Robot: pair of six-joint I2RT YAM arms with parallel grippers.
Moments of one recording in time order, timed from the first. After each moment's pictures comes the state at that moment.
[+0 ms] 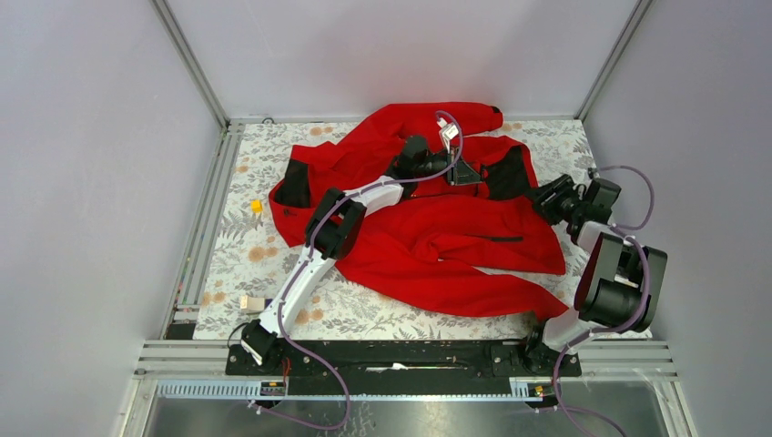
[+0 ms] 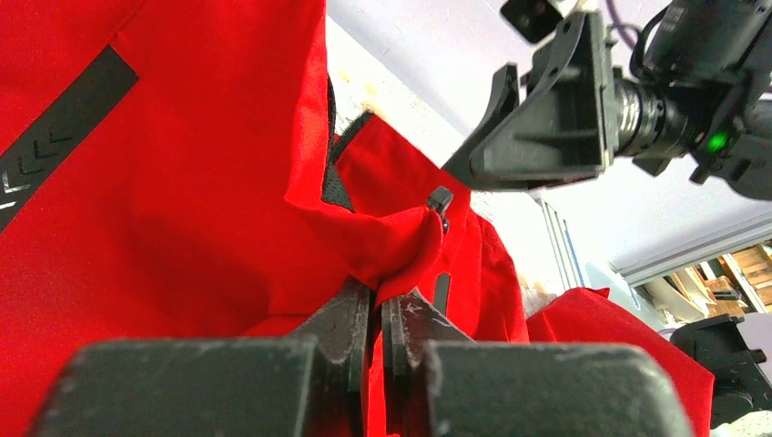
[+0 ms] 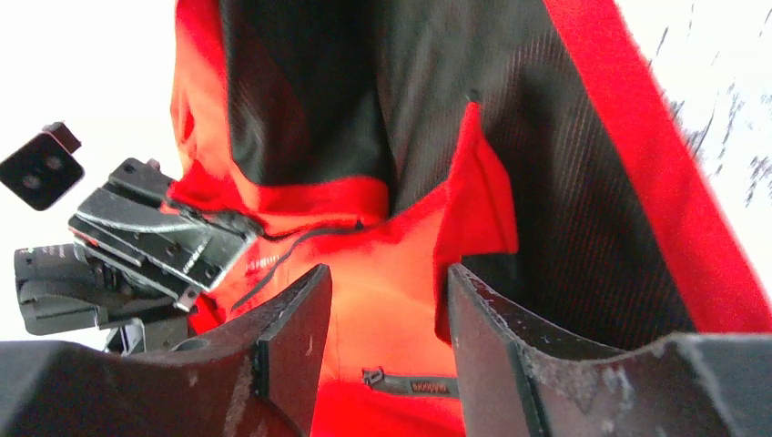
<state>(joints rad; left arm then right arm) -0.64 2.72 2.17 0.57 0.87 -0.74 -0.40 1.56 0.75 0.20 -0.61 0.68</state>
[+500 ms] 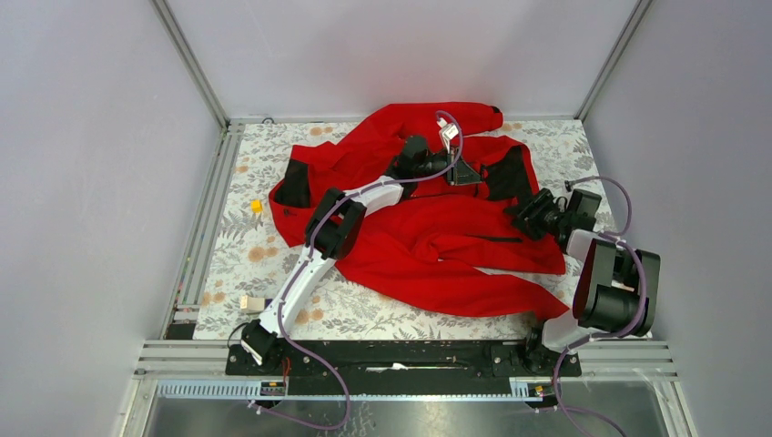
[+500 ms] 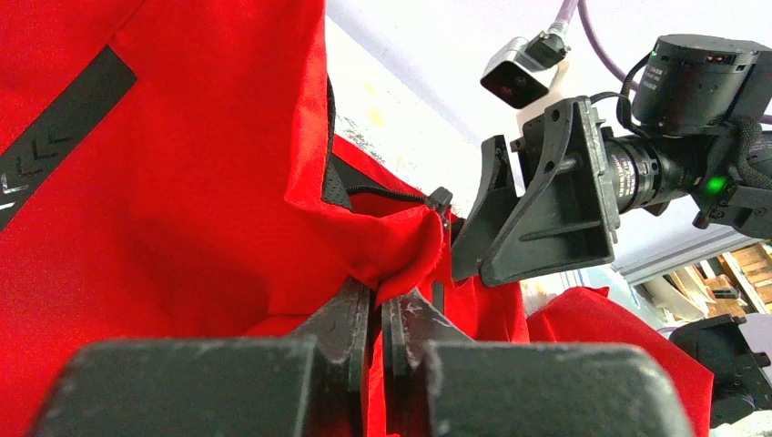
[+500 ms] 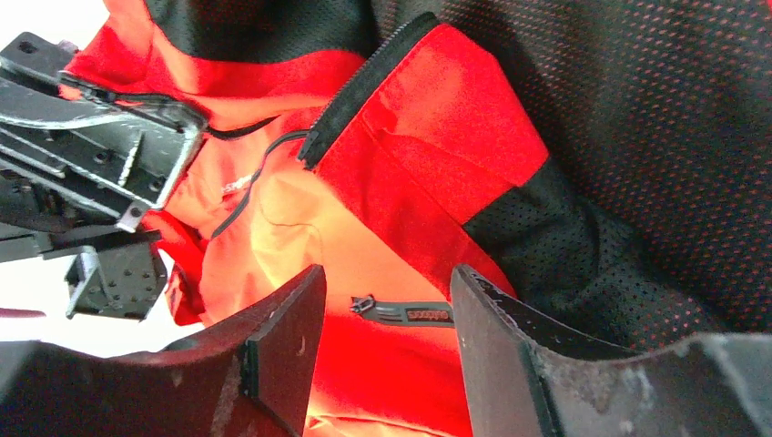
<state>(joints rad) -0.64 2.72 2.17 0.58 0.87 -0.74 -0.31 1.52 0.62 0.16 -0.66 0.69</state>
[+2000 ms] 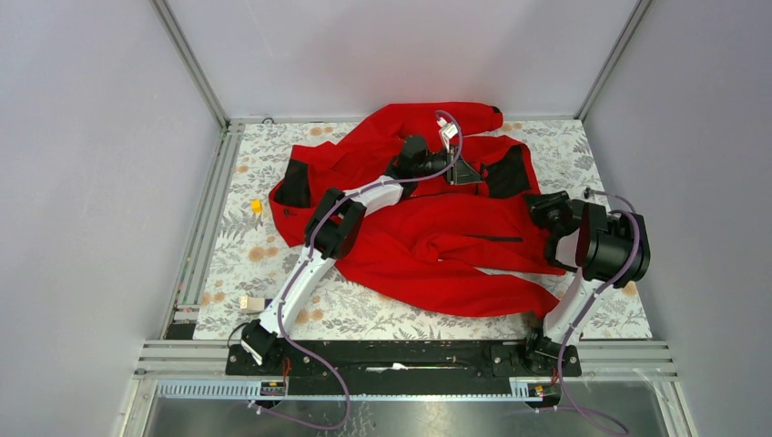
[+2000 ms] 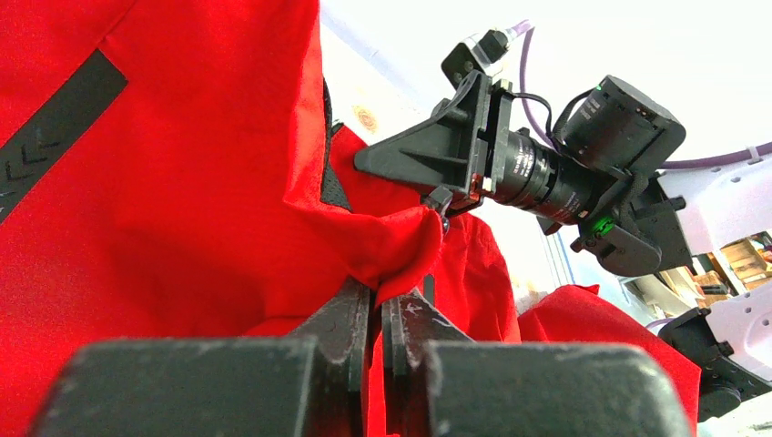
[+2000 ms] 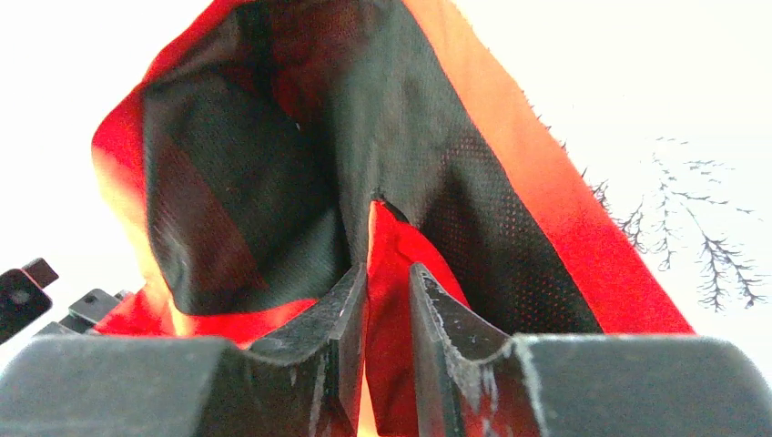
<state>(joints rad) -0.64 2.72 2.17 0.60 0.89 -0.76 -0.31 1.88 0.53 1.01 -0.36 0.97</state>
